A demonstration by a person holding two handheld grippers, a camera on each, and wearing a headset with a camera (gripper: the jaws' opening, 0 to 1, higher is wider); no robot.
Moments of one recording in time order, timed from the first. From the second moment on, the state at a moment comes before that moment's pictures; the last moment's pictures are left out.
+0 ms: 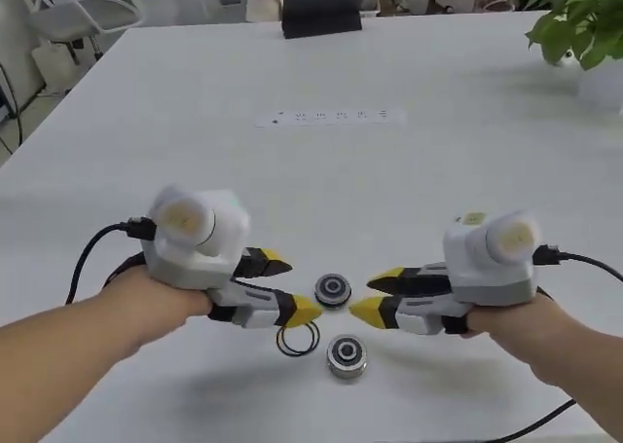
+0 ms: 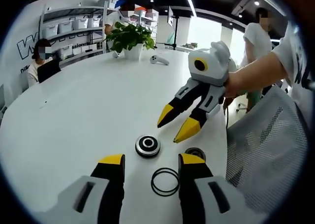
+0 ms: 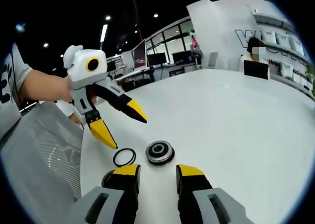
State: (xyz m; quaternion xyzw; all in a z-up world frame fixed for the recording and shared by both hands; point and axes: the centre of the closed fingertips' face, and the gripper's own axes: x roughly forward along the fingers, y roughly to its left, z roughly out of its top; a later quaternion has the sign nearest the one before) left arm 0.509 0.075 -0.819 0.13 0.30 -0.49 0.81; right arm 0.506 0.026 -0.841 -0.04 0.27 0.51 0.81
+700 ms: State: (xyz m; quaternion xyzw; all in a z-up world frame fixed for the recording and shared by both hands) left arm 0.520 0.057 -0.831 0.11 0.31 -0.48 0.81; right arm 0.505 0.024 -0.843 -0.03 0.27 0.51 0.82
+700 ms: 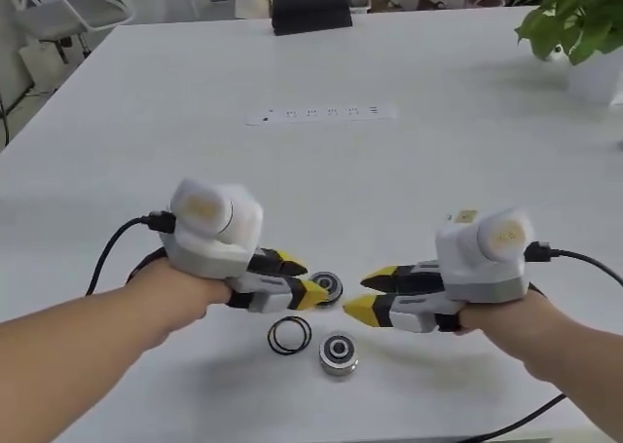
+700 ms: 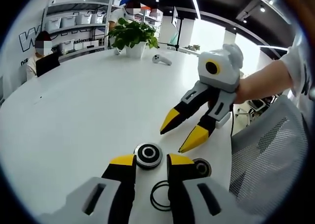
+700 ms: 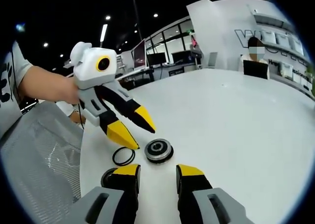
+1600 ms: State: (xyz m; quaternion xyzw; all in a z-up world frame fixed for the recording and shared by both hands) left arm 0.526 0.049 -0.841 0.19 0.29 -0.48 0.80; right arm 0.507 0.019 -0.847 -0.04 0.27 0.51 0.82
